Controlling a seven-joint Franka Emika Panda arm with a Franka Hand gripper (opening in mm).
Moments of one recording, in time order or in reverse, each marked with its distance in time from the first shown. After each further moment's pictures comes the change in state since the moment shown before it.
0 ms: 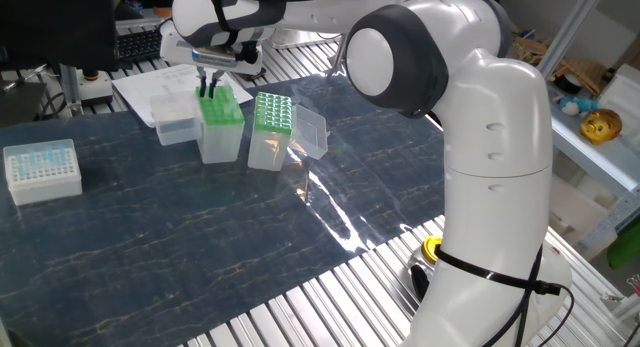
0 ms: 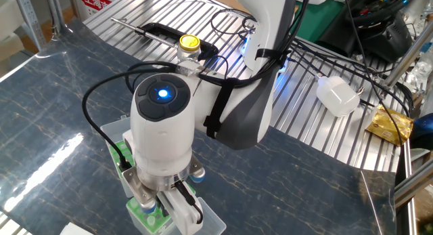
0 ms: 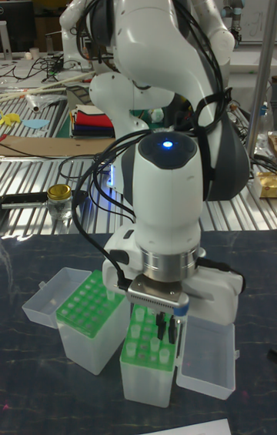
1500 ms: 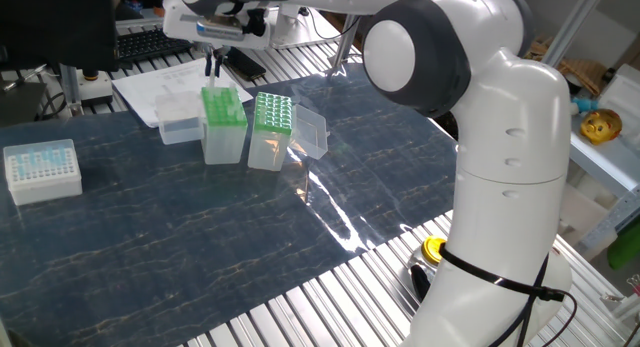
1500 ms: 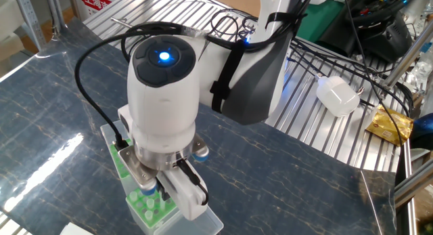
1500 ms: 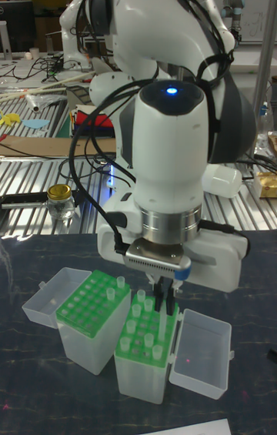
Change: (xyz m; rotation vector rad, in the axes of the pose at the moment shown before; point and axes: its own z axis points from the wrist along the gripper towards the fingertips) arm 0.001 -0.004 -0.061 0.027 0.005 -0.024
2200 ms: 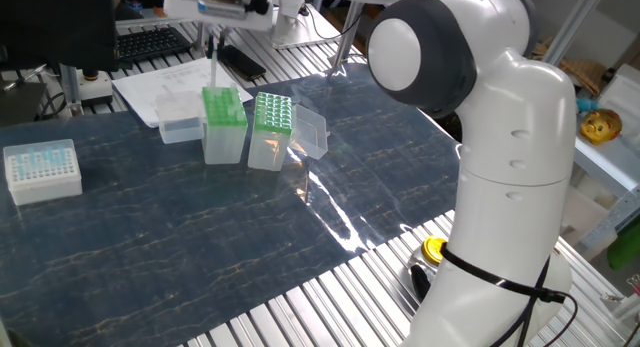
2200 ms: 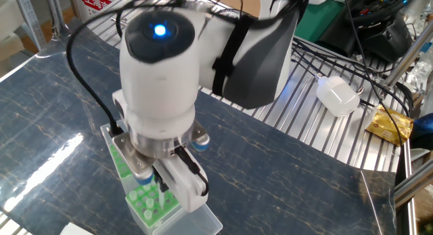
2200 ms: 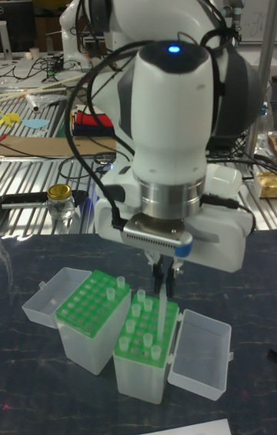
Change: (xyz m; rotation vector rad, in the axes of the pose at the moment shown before) arm -0.005 0.001 -0.048 0.009 0.011 0.020
